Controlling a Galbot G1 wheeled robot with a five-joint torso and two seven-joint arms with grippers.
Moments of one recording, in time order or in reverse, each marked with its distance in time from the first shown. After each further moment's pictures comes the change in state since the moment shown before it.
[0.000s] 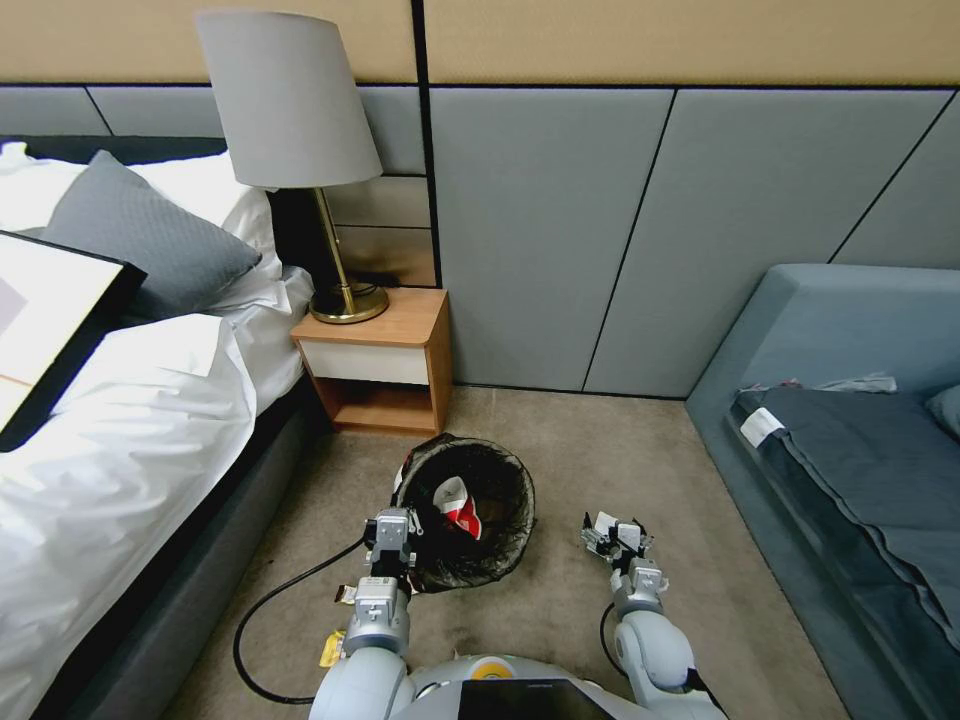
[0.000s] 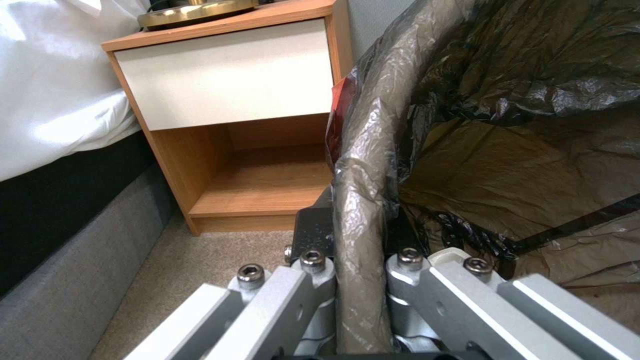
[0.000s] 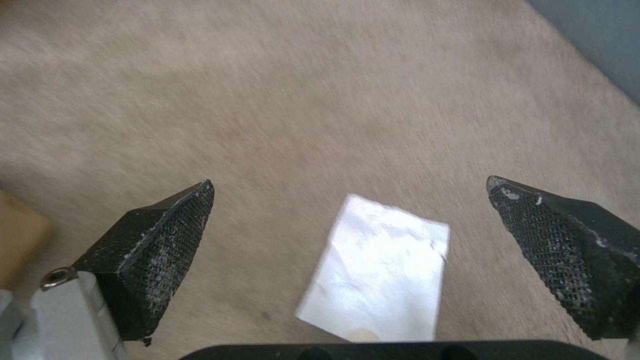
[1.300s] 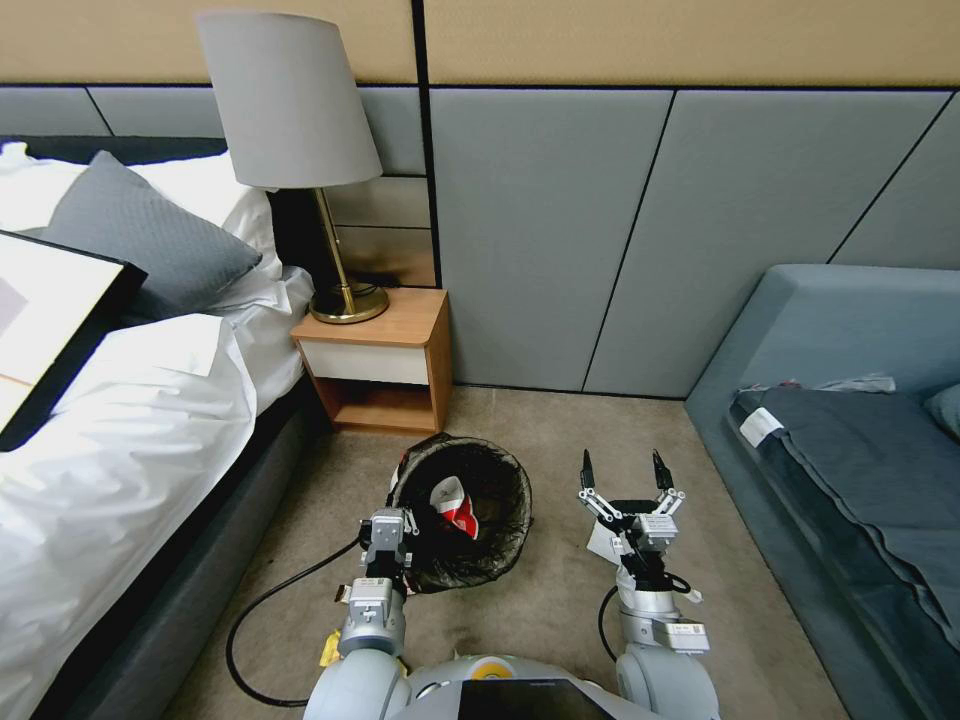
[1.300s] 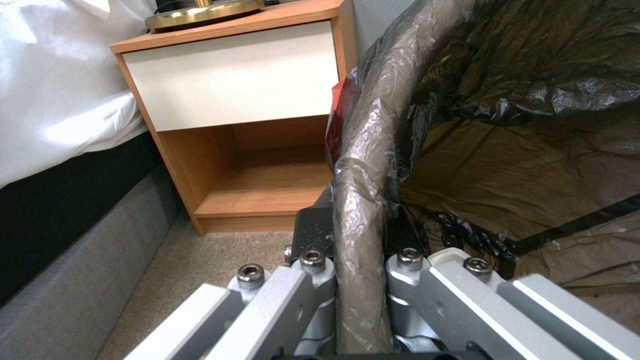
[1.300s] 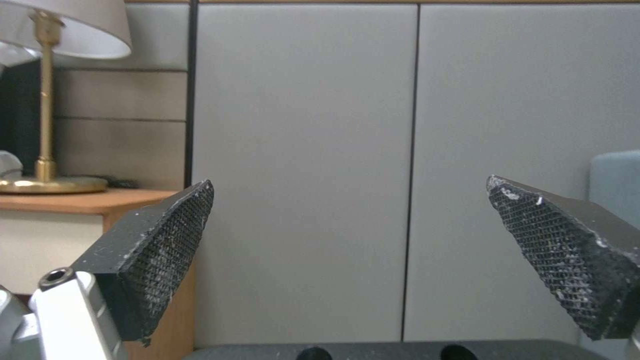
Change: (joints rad) left arm 0.010 0.003 -0.011 -0.015 -0.004 0.001 0.000; right arm -0.259 0.131 -0.085 0.453 -0.219 0.665 -0.098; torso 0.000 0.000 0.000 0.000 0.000
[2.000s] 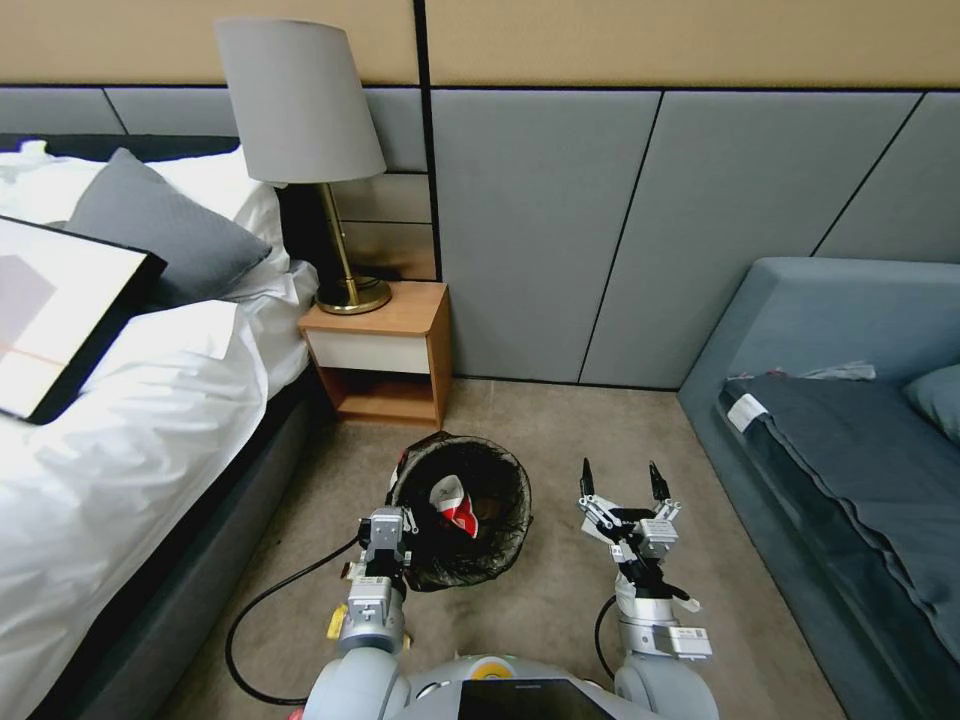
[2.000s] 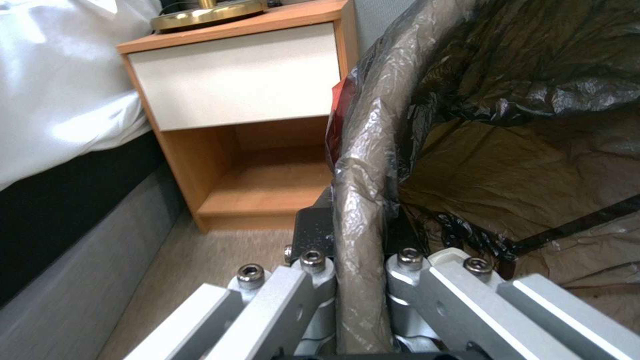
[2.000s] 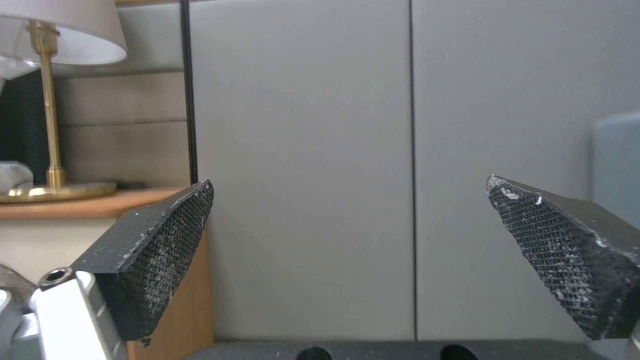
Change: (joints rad) left arm -0.007 -0.004 -0.004 0.001 -0.005 0.000 0.000; right arm -0.026 0.000 -0.020 0.010 0.066 0.015 -0.018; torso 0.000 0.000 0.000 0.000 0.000
